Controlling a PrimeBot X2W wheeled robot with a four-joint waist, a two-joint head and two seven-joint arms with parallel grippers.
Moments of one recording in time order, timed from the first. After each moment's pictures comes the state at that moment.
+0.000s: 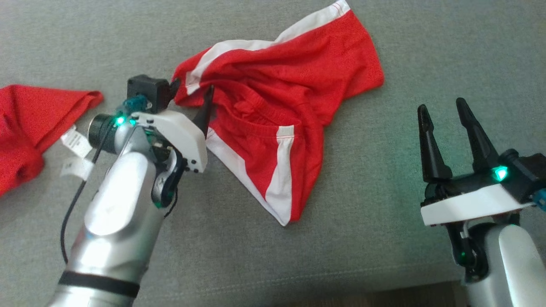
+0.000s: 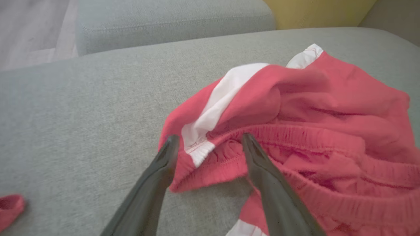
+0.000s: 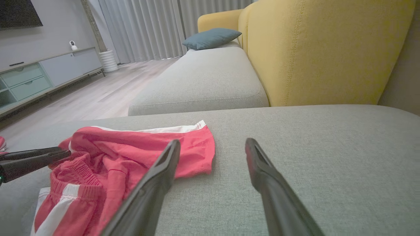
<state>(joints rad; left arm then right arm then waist) -0.60 0.11 -0.37 0.51 -0.26 -0.03 0.07 -0.13 -0.10 0.08 -0.08 0.21 0.12 -0.02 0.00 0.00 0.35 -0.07</state>
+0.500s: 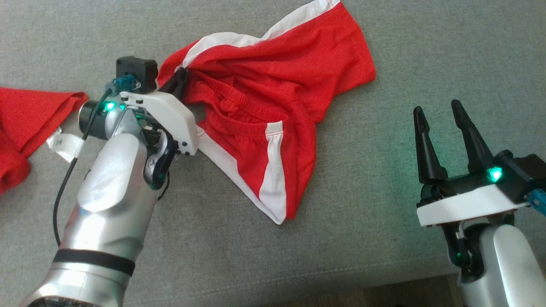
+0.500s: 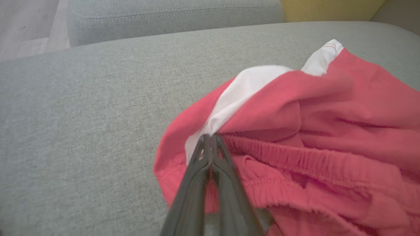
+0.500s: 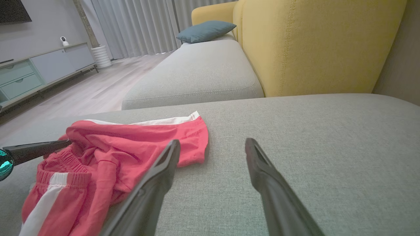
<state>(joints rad) -0.71 0.11 -0.35 0.68 -0.28 -0.05 0.06 -0.13 -0.09 0.08 -0.05 0.21 0.12 -0.04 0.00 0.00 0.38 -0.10</state>
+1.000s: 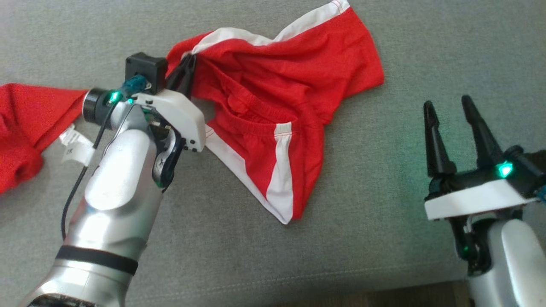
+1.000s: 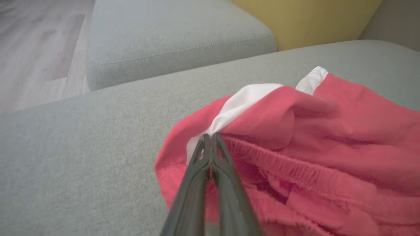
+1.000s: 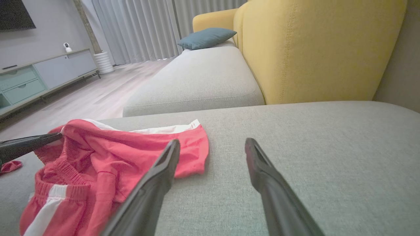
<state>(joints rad) -0.73 0.11 -0.41 0.66 -0.24 -0.03 -0.04 -0.15 -0.10 0.06 -0.04 0.22 0.12 -0.04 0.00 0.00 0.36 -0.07</state>
